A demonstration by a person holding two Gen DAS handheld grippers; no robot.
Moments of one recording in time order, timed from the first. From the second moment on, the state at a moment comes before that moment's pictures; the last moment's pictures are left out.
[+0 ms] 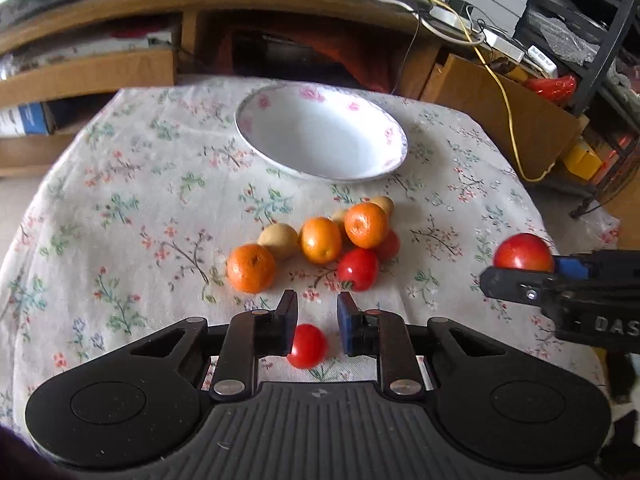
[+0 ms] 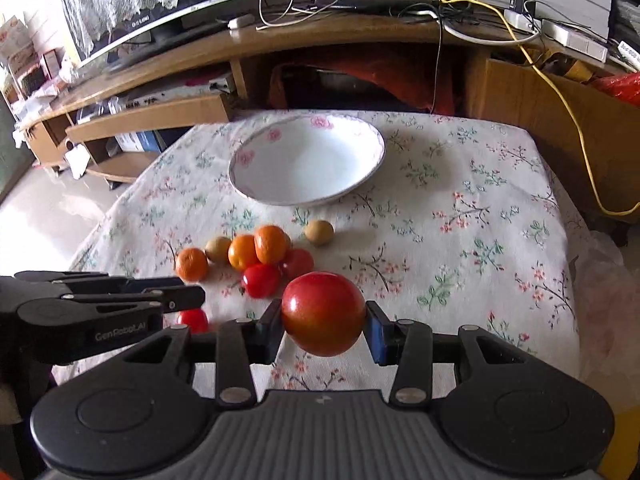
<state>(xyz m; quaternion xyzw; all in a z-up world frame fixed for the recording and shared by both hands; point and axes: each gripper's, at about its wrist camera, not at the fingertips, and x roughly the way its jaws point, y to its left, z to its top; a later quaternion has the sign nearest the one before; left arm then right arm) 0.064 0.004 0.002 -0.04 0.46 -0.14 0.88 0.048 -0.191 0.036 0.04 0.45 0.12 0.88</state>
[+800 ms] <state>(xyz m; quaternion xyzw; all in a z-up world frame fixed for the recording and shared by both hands) 0.050 -0.010 -0.024 0.04 0.46 -0.13 0.88 0.051 -0.187 0.019 0.04 0.47 0.14 0.87</state>
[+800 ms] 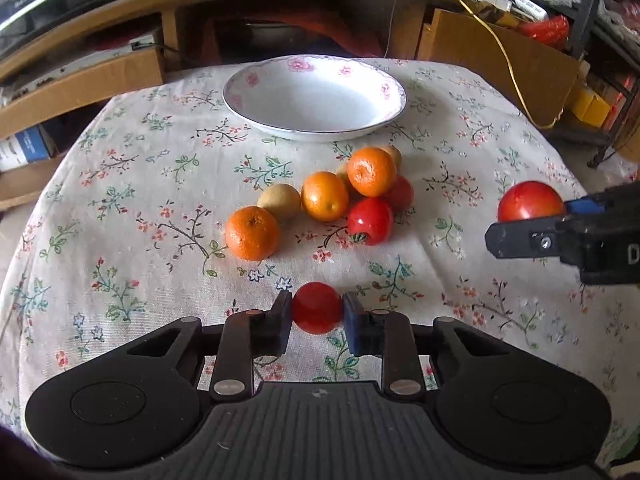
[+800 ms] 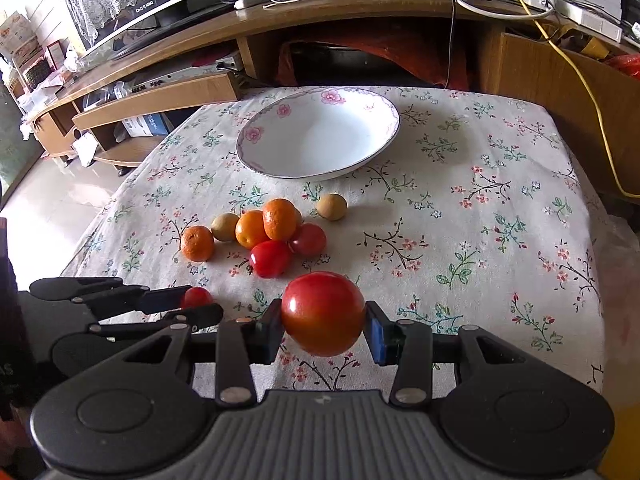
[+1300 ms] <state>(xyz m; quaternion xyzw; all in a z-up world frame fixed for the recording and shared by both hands) 0.109 -0.024 0.025 0.03 0.41 -0.14 0.90 0.108 -0.169 0.046 0.02 0.44 0.14 0.89</state>
